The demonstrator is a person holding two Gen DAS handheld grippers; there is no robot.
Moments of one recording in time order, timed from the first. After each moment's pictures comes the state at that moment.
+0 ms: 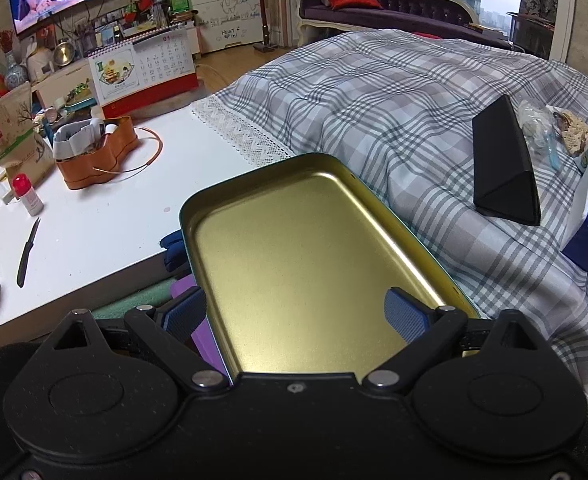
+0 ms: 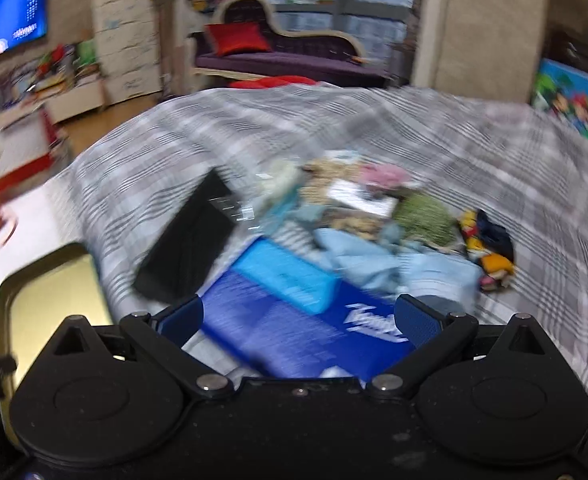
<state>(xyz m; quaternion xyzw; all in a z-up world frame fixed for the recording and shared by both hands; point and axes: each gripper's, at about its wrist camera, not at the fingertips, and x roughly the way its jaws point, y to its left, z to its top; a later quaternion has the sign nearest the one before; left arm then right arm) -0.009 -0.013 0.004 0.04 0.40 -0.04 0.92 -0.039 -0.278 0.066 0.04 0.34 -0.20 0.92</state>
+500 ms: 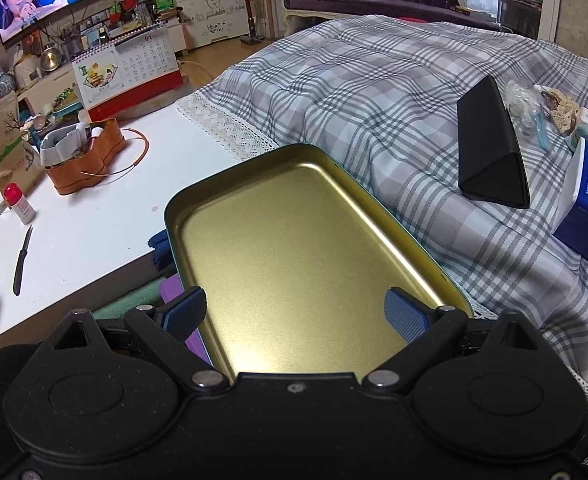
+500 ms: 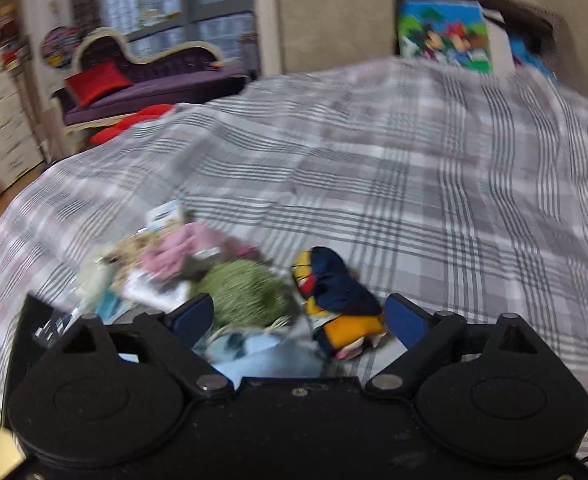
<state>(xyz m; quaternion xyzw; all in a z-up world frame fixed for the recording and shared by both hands) -0.008 -0.028 0.004 0.06 0.41 -0.05 0.91 -0.010 -0.440 0.073 0.16 0.31 -0.36 0.87</state>
